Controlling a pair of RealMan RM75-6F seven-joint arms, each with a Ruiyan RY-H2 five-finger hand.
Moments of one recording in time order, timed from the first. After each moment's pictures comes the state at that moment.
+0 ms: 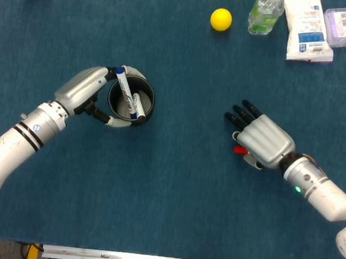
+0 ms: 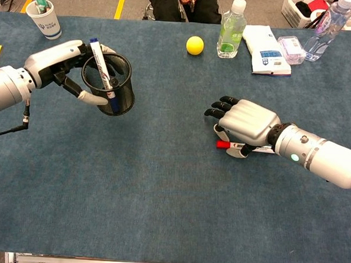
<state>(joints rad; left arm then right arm) -0.69 -1.36 -0.02 -1.45 1.54 0.98 -0.78 0.70 -1.56 -0.05 -1.44 -1.37 0.84 -0.59</state>
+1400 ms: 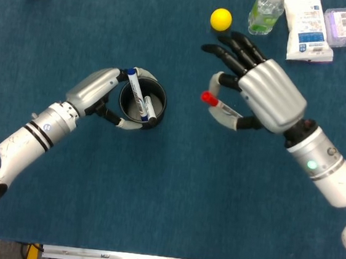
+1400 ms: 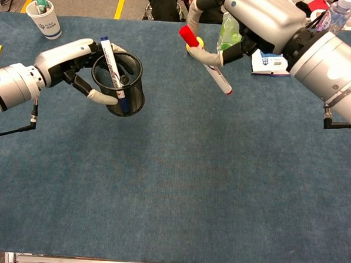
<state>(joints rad) -0.72 -1.35 -0.05 -1.52 1.50 0.92 -0.76 0.72 -1.36 0.23 -1.82 -1.46 1.09 -0.11</state>
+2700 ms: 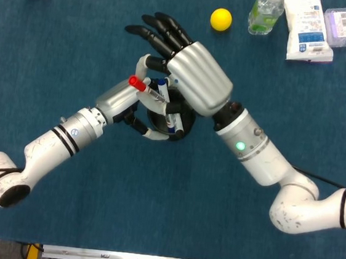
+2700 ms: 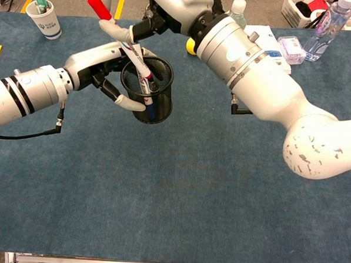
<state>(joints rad) -0.78 -1.40 -0.10 -1.59 1.46 0.87 -0.69 0.94 -1.70 0.35 -1.59 -1.39 1.09 -0.08</state>
